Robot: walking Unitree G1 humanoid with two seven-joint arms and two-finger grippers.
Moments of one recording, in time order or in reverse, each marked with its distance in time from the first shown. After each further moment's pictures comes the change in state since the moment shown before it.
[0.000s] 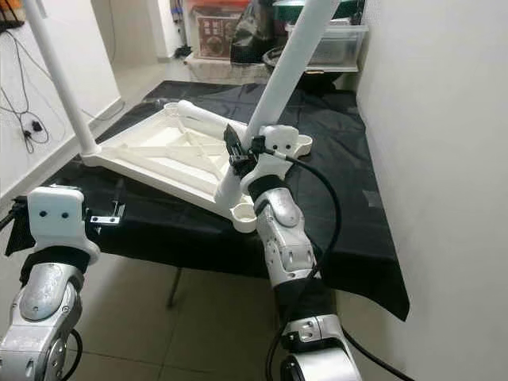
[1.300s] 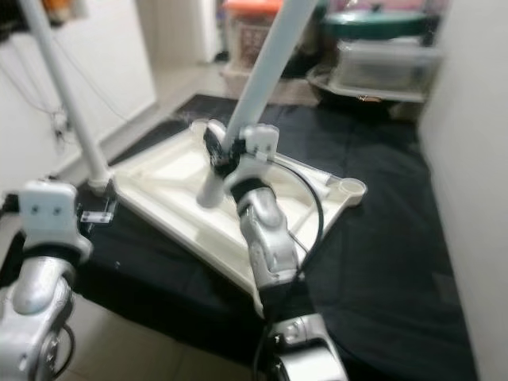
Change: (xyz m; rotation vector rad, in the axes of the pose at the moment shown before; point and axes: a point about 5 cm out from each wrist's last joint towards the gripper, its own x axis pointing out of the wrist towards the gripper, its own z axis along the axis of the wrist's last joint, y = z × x) left arm 0.001 -0.002 0.000 0.007 0.009 -0.025; right arm 0.001 0.005 0.000 -0.009 0.003 0.013
